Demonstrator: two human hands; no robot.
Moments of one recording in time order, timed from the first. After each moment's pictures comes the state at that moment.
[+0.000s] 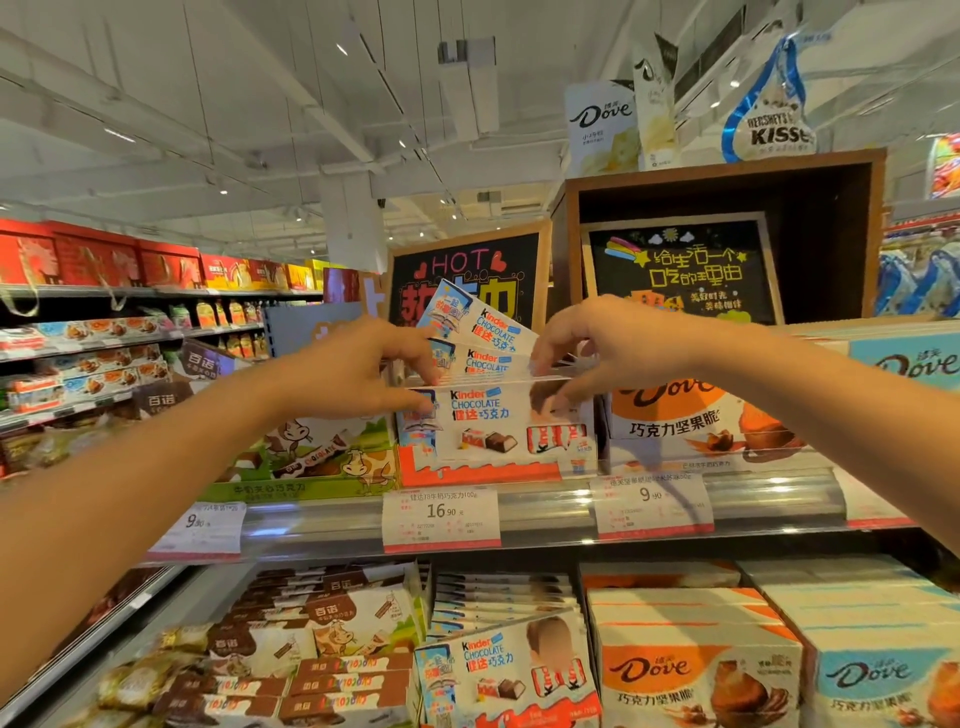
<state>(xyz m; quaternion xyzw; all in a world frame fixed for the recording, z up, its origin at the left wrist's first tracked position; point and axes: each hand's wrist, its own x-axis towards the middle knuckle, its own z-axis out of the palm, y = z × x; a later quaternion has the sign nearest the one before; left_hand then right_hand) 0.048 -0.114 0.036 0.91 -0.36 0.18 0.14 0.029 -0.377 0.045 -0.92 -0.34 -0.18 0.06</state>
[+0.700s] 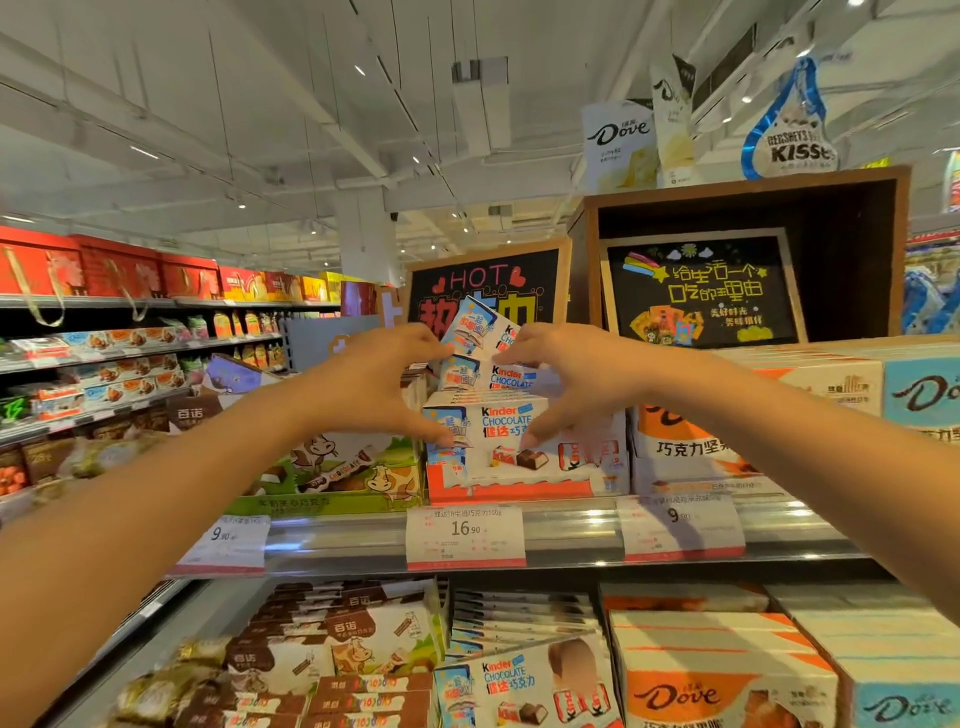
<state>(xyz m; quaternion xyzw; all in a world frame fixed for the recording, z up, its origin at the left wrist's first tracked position) 0.049 -0.113 0.038 0.92 -0.31 0.25 0.05 0.048 -0.335 0.045 -0.94 -0.31 -0.18 -0.02</state>
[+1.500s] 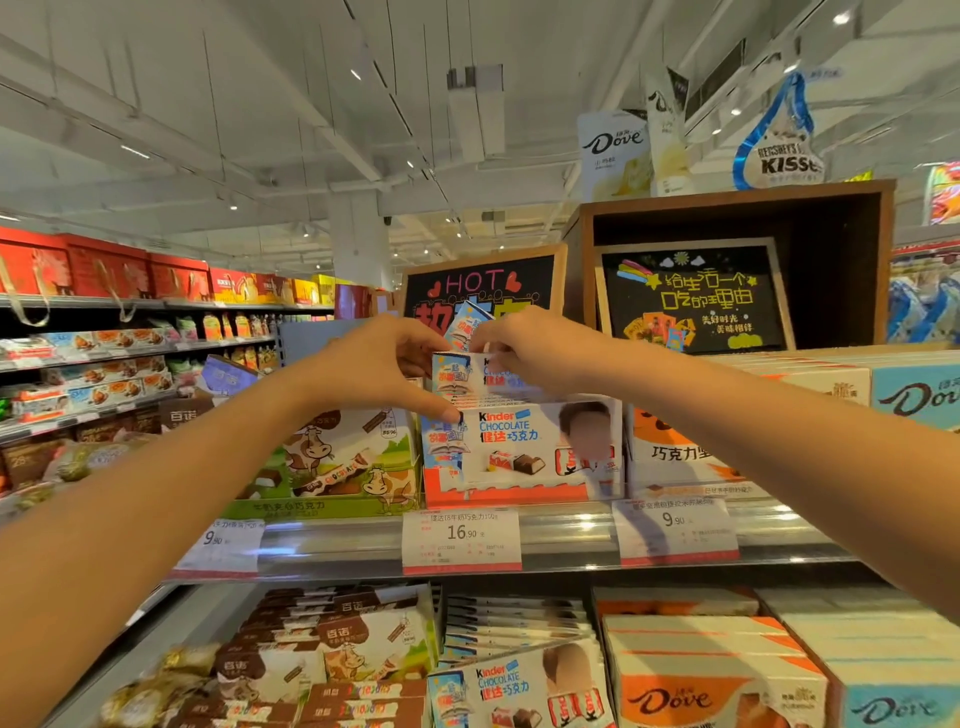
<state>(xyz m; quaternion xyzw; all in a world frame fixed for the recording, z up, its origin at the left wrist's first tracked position) 0.058 -0.115 0.048 0.90 -0.31 0.16 0.25 0.066 -0.309 0.054 -0.92 -0.29 -0.26 0.01</state>
